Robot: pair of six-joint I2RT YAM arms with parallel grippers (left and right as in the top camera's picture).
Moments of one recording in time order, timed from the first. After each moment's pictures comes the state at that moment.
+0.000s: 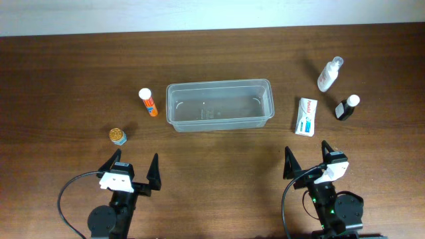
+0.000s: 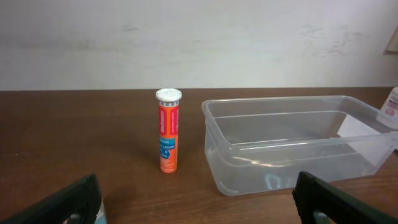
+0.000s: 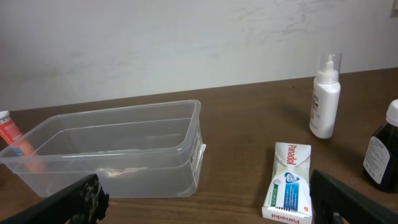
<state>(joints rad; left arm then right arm) -0.02 0.01 0.01 -0.06 0.16 -0.07 0.07 0.01 0.01 -0.06 -0.10 0.18</state>
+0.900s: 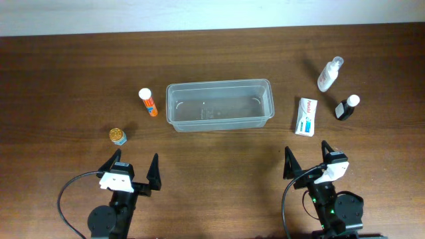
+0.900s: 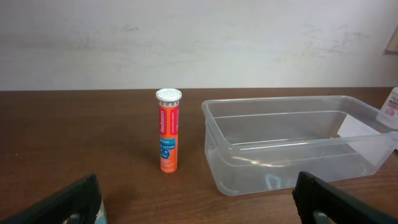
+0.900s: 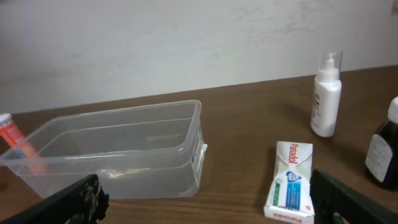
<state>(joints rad) -0.02 0.01 0.01 -0.06 0.16 -0.07 0.07 0.01 0.01 -0.06 -0.10 0.21</state>
